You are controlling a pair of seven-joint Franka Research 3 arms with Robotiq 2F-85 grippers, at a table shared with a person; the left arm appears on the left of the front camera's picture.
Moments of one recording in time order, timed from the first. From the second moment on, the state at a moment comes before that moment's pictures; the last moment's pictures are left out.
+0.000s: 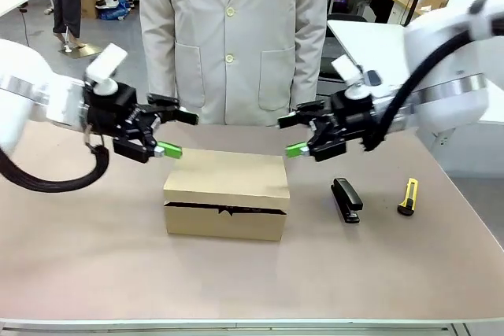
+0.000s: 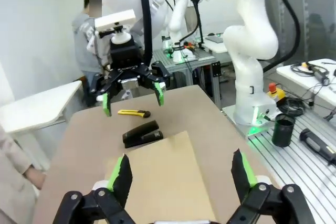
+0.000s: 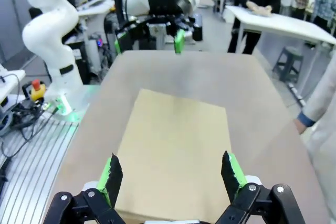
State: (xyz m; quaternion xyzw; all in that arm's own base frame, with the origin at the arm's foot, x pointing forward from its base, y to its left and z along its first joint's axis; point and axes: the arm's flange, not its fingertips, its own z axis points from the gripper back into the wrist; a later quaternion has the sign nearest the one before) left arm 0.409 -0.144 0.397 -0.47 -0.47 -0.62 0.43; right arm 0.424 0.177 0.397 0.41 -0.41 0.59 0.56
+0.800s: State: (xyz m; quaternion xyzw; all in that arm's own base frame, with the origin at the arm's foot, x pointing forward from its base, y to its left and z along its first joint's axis) left arm 0.390 0.020 0.398 -0.61 -0.22 -0.35 0.67; right arm 0.341 -0.012 0.437 0.53 -0.26 0.33 0.74
